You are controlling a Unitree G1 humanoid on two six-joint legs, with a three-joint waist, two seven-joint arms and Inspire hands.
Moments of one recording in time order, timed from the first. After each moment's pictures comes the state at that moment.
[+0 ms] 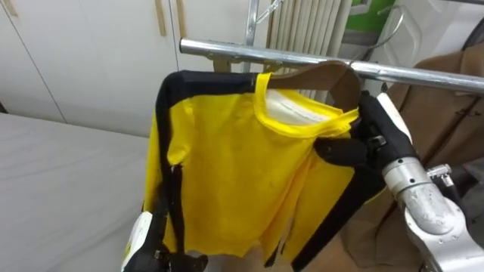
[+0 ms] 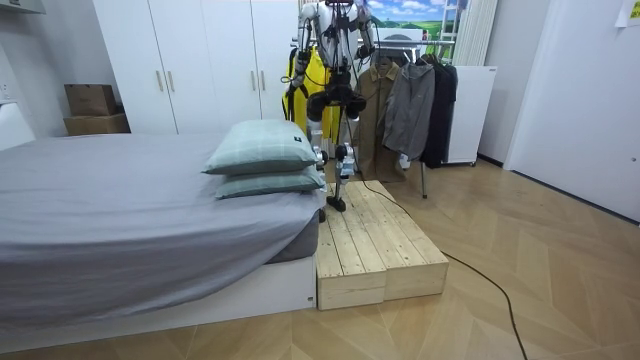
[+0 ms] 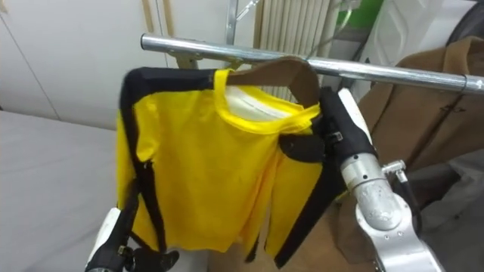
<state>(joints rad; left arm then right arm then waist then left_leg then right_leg) 0.04 0.21 -0.18 0.47 0.27 -0.19 0.30 -0.34 -0.42 0.14 0.31 0.01 -0.06 -0.03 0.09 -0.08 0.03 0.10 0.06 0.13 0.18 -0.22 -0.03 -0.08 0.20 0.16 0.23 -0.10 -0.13</state>
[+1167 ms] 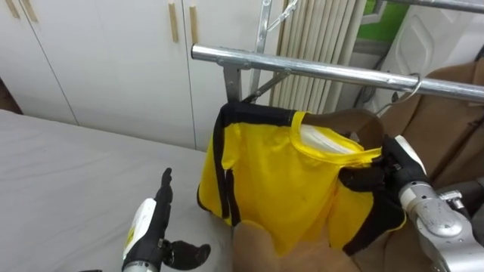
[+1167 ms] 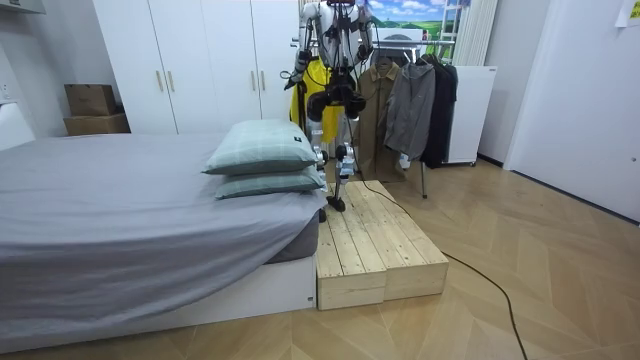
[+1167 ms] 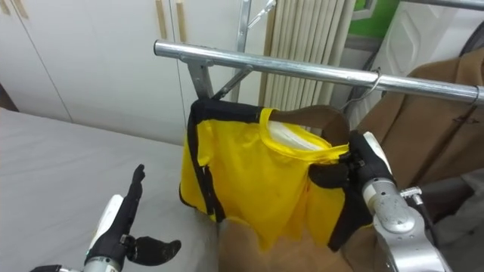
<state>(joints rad) 0.04 0.22 -0.18 0.35 0.32 -0.15 0.27 -0.41 -0.42 0.09 0.62 0.04 -0.03 0.01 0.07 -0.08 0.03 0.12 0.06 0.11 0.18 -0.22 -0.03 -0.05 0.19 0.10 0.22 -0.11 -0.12</state>
